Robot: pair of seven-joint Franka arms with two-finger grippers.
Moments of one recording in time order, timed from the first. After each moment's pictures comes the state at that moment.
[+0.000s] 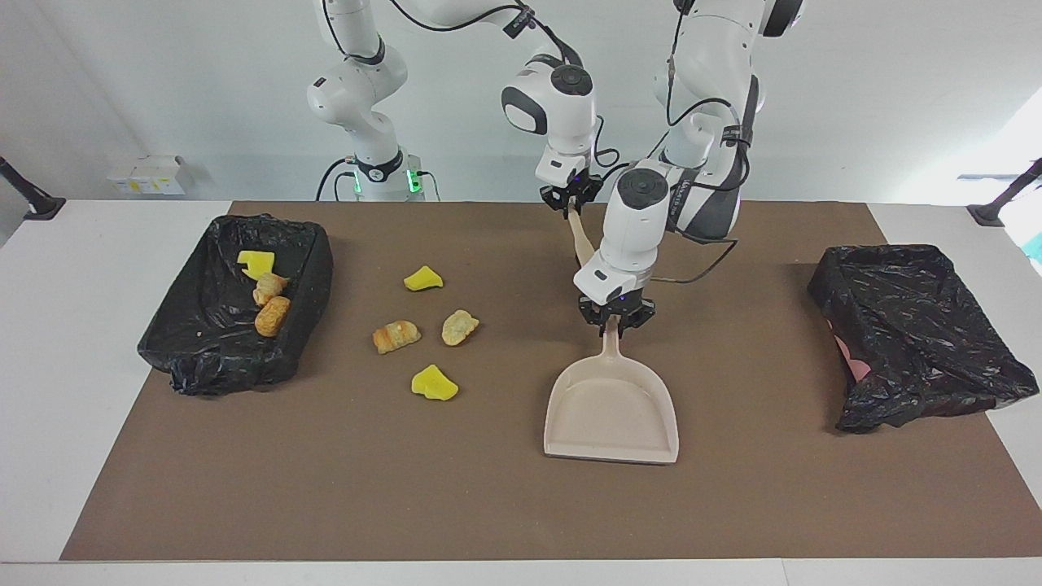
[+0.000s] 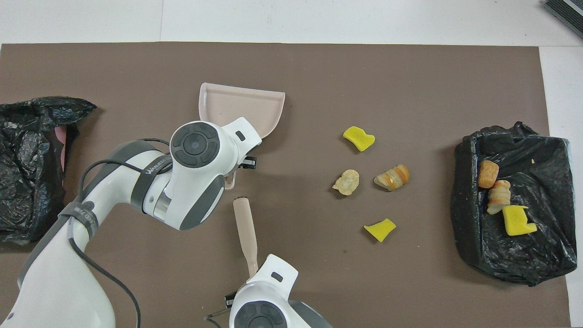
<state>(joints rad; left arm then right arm) -0.42 0.28 -0.09 -1.89 0.09 2.26 -0.36 0.84 0.04 0.13 -2.18 0.14 2.26 0.70</state>
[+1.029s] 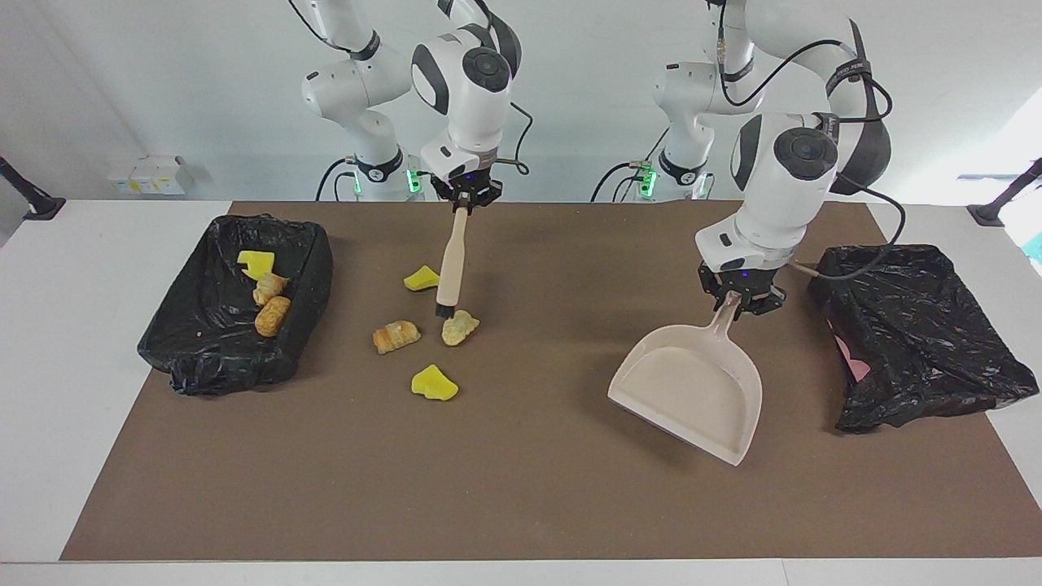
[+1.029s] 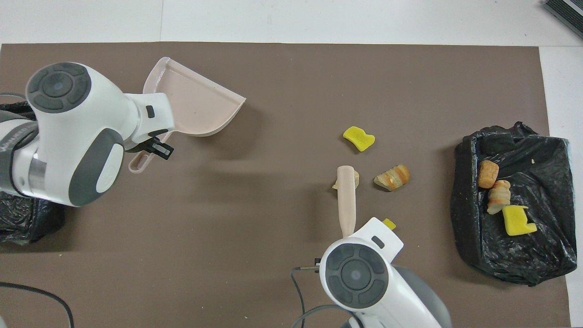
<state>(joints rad) -0.15 0.14 -0.09 -1.79 0.10 1.88 0.53 0.47 -0.18 0.12 -2.20 -0.03 1.72 0.76</state>
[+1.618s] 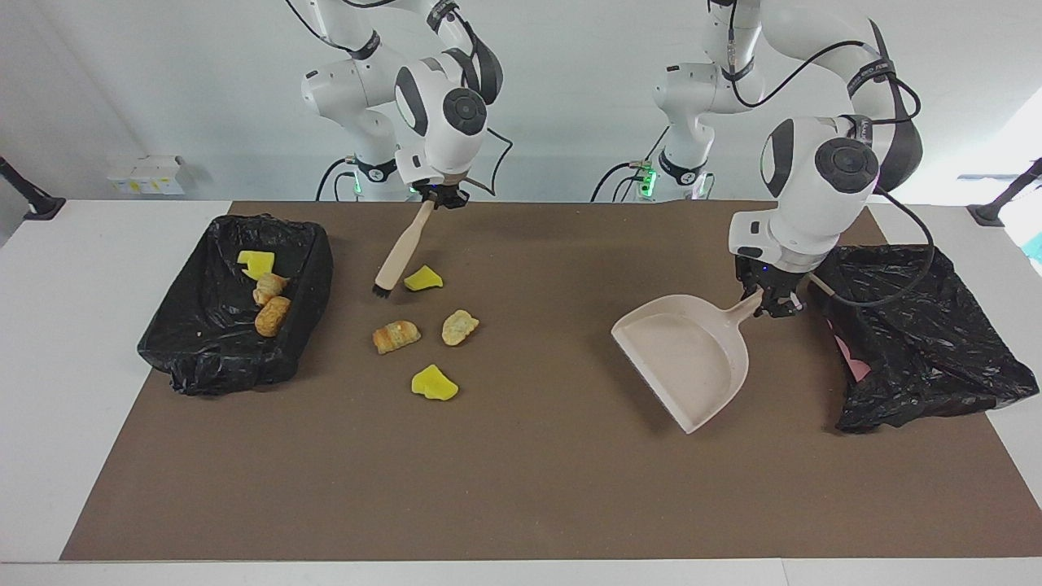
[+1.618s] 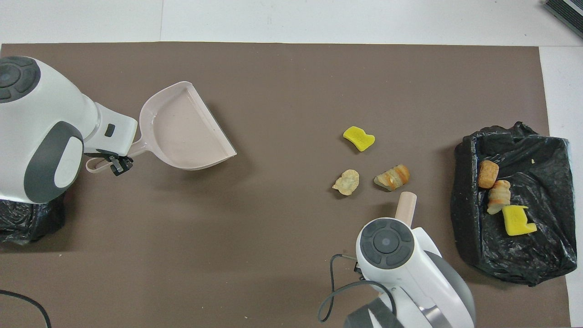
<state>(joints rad) -0.09 0.14 -0.09 -1.82 0.10 1.85 1.03 0.47 -0.22 0.13 -2.38 -0.03 1.67 1.02</state>
